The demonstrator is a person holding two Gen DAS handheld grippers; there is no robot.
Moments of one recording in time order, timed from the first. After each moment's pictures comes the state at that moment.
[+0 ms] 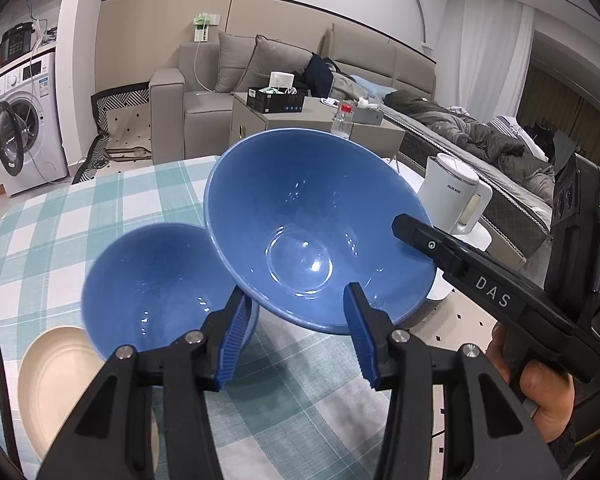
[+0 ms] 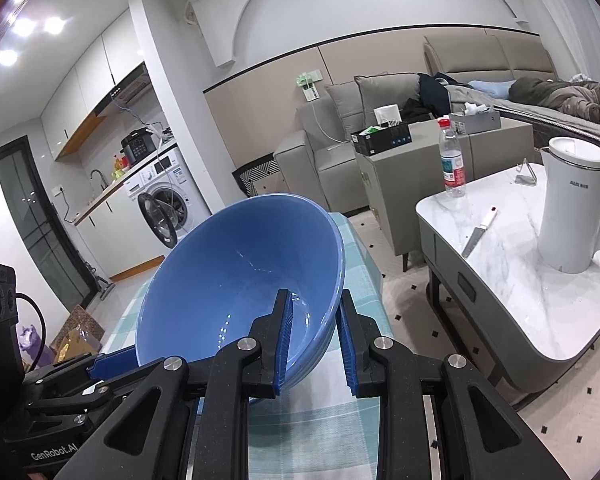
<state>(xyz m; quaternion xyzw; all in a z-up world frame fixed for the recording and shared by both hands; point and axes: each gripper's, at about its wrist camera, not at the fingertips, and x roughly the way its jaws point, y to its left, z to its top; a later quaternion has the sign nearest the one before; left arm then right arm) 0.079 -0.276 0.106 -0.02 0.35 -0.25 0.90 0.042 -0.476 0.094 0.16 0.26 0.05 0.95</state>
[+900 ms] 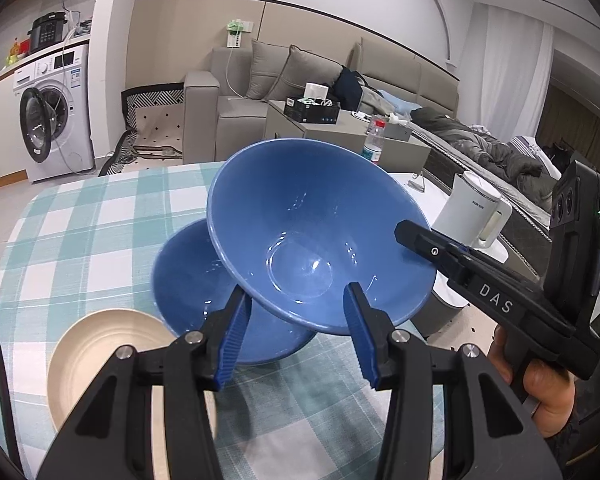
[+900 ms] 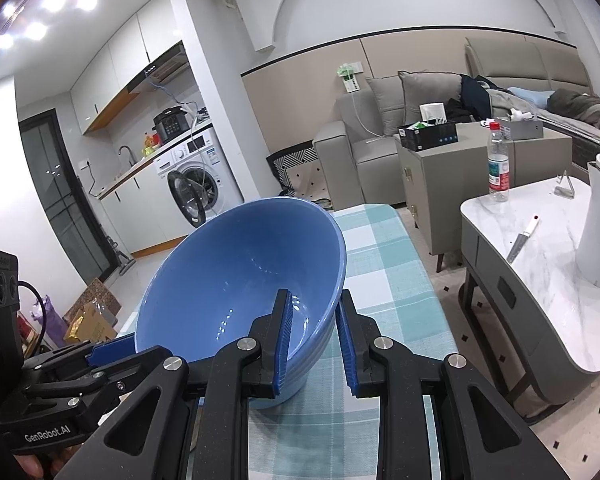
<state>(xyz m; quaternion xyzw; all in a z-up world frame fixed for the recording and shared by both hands) 0.066 -0.218 0.105 -0.04 0.34 -0.21 0.91 0.056 -0.414 0.089 0.12 0.26 0.12 0.95</state>
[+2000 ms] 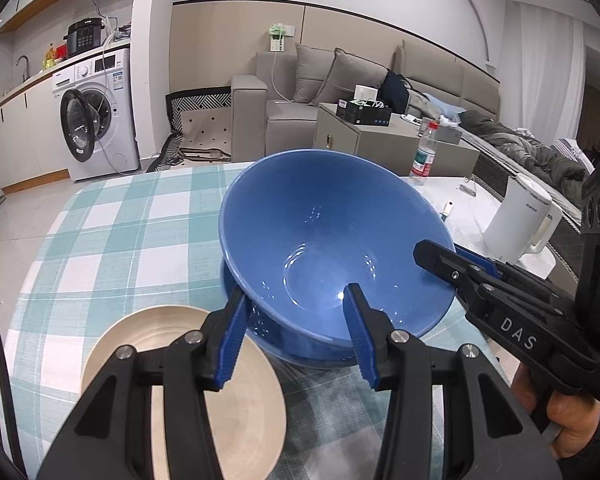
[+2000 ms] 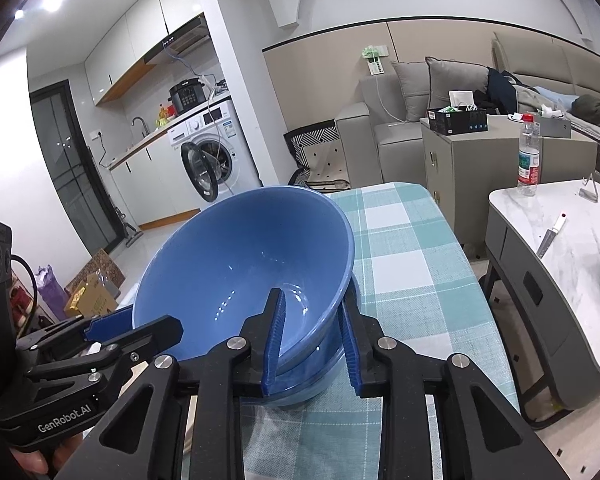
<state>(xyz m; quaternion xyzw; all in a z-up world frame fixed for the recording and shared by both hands) 0.081 -0.191 0.078 -0.02 0.34 -0.13 0.93 0.085 -0.370 0.058 0.09 0.29 0.14 0.94</state>
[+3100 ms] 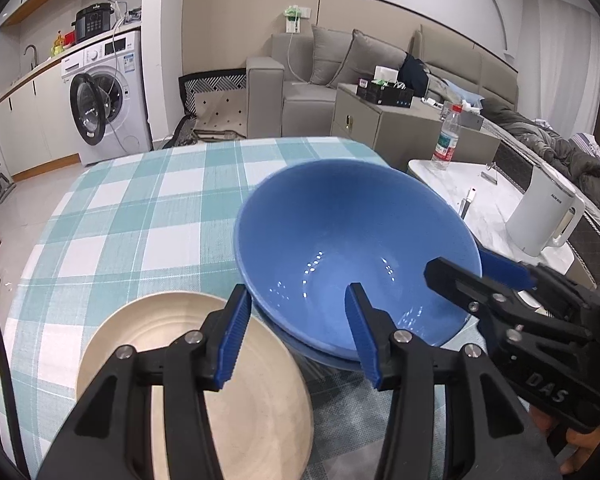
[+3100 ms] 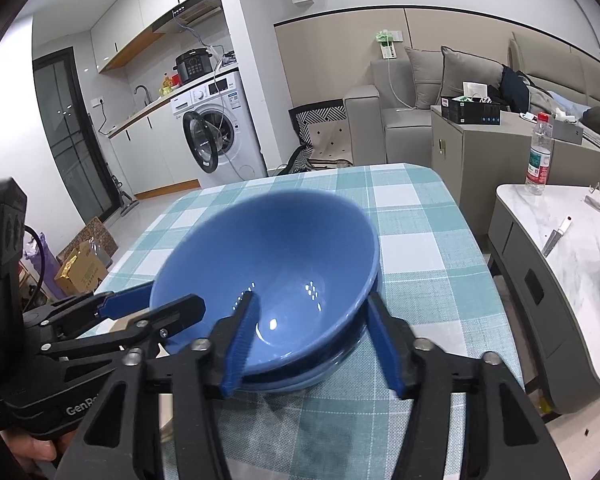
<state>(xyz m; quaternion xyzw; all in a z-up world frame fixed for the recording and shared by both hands) 0.105 -0.187 0.049 -0.02 0.37 -0.10 0.92 0.091 -0.350 0.040 0.05 0.32 0.14 0.94</state>
